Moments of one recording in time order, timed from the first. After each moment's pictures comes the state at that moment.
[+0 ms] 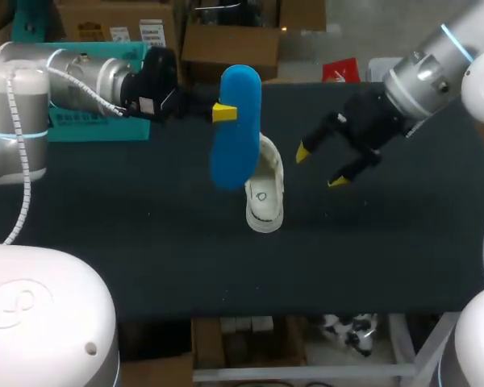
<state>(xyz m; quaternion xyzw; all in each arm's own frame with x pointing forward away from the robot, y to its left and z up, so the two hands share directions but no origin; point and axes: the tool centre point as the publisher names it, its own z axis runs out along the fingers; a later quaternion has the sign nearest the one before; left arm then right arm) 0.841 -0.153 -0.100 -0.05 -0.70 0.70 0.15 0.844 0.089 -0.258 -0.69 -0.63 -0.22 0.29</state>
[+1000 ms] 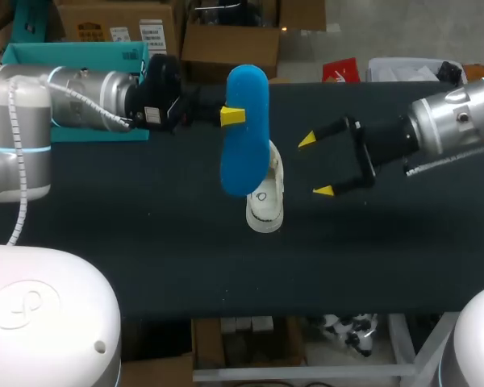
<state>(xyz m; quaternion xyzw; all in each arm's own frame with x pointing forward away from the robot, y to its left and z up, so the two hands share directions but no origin) 0.825 -0.165 -0.095 -0.02 -0.69 0.71 0.14 0.833 0.107 -0.231 -0.76 -0.33 -0.22 0.51</state>
